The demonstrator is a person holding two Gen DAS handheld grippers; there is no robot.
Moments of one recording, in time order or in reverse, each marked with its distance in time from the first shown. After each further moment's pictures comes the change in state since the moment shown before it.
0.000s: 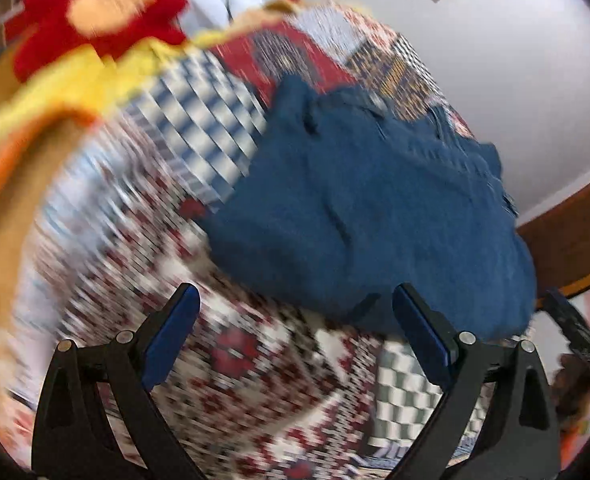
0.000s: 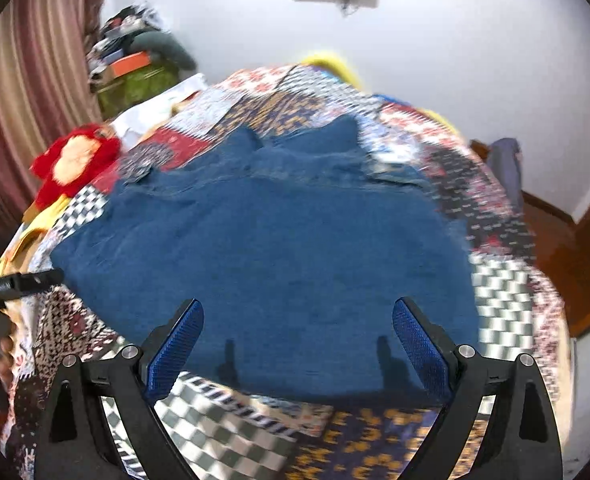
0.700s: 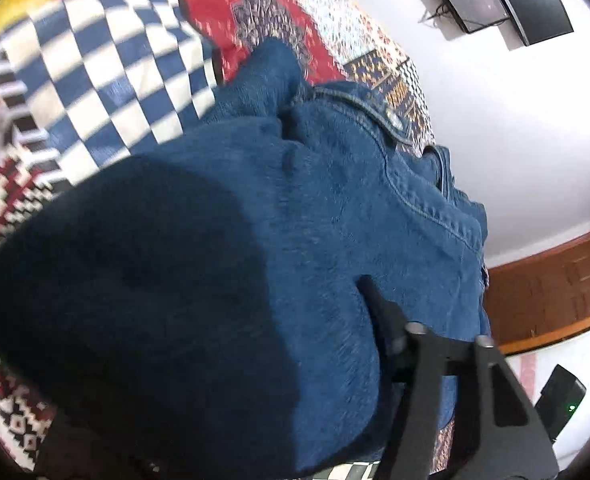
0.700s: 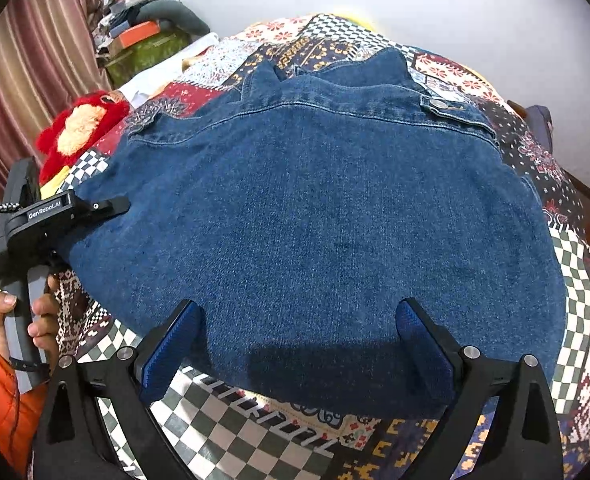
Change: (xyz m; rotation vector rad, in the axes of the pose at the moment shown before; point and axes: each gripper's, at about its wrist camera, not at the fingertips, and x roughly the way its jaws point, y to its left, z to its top) left arm 0.070 -0.006 0.043 -0.202 -0.044 -0.179; right arm 0.053 0.009 -0.013 0.013 0.134 0.069
